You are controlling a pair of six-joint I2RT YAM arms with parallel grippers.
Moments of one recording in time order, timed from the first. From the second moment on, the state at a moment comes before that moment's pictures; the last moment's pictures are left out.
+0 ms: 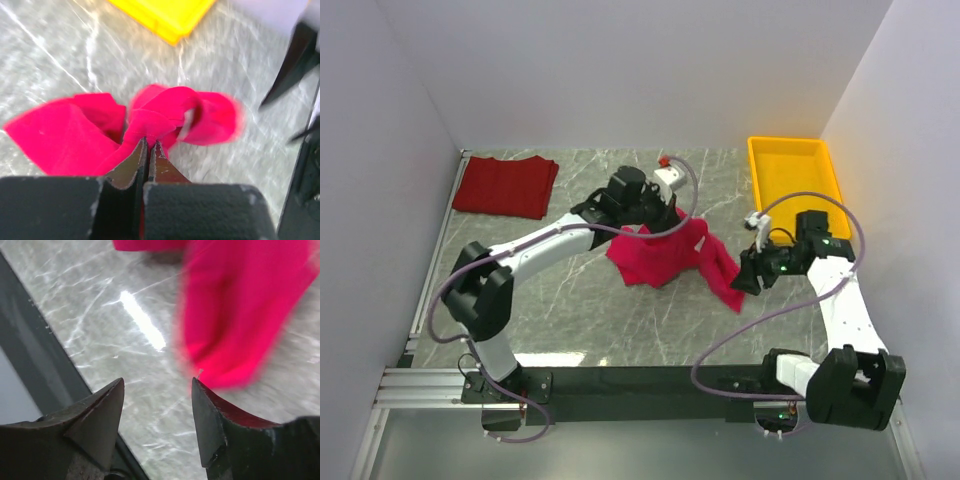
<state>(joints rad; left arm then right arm) -0.75 1.75 1.36 -0.04 0.37 -0.05 -0.17 1.11 0.88 -1.01 -0.85 -0.76</state>
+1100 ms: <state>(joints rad) -0.68 1.58 1.24 -0.04 0.34 -0.31 0.30 1.41 1.18 -0.45 -0.53 0.04</state>
